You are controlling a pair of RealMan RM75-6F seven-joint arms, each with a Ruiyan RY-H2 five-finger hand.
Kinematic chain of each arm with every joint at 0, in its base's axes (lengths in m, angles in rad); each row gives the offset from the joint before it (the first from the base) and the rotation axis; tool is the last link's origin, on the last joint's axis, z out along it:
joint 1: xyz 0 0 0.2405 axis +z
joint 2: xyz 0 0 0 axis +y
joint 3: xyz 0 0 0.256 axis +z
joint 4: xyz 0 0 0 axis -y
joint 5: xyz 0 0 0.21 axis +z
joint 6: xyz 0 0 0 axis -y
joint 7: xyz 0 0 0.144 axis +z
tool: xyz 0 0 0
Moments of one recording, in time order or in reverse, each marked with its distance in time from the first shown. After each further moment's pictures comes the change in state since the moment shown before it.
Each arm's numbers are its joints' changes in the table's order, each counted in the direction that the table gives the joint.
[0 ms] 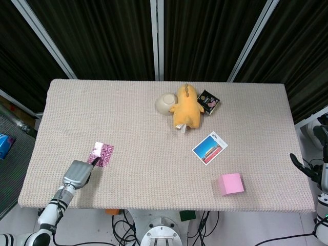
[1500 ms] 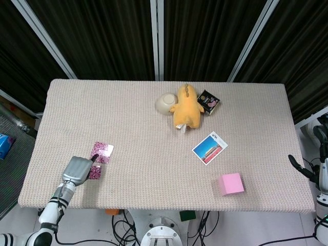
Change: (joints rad) left arm -0.022 0.011 -0.056 0.073 -0.078 -0.030 0.093; right arm -0.005 0.012 -0.014 0.014 0.013 0.037 -0.019
